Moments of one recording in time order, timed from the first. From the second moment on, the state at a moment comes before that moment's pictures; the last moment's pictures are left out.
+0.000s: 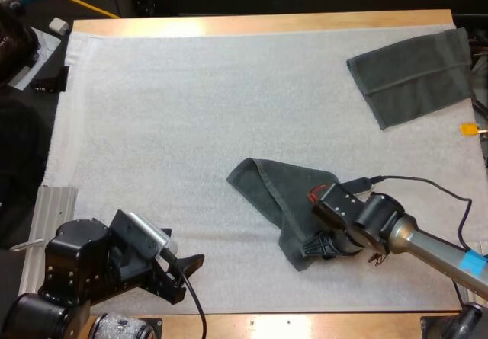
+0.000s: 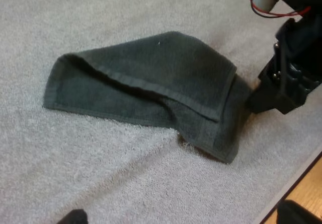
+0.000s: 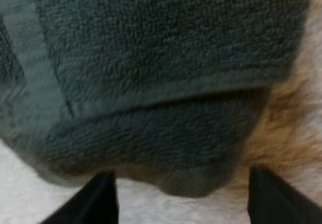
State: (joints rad) left arm -0.26 0.50 -0.83 1.27 0.51 -1.67; right arm 0.88 1.35 -0.84 1.02 0.05 -1.32
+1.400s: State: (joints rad) left arm -0.26 0.50 -0.82 1.28 0.52 -1.67; right arm 0.87 1.49 -0.74 0.65 -0.06 -1.14
